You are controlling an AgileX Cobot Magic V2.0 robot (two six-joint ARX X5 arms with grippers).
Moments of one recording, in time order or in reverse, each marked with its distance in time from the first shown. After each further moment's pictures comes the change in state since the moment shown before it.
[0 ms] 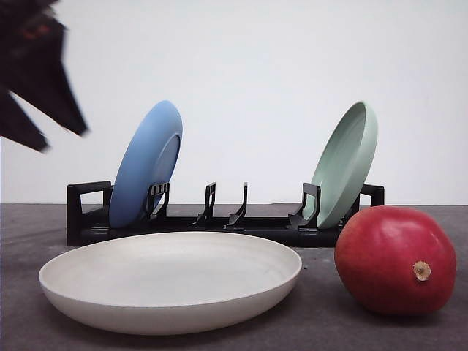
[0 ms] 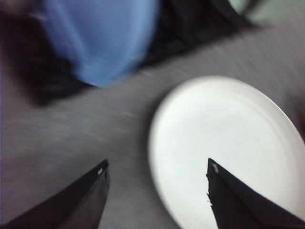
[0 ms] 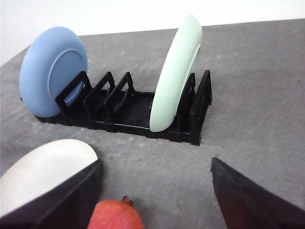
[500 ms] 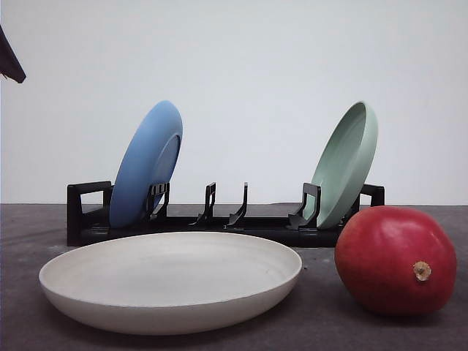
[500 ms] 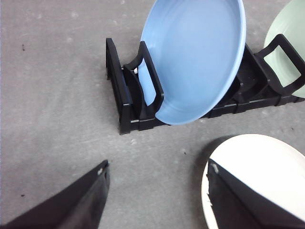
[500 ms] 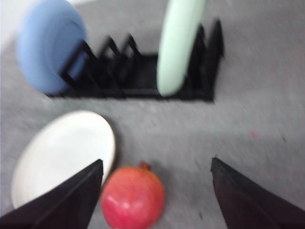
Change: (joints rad) left_arx 0.182 -0.163 0.000 -0.014 -0.003 -0.011; right_arx 0.086 0.205 0.111 -0.200 0.066 0.109
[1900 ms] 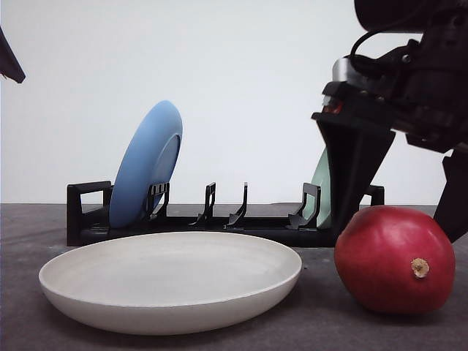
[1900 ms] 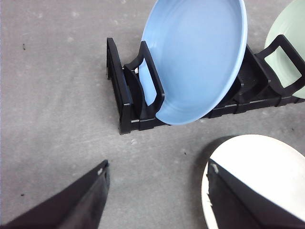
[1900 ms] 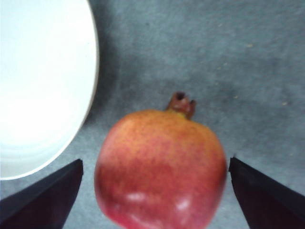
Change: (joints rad) left_arx 0.000 0.000 0.000 0.001 0.000 -0.003; right_arx 0.425 0.807 0.149 0.085 0.115 0.136
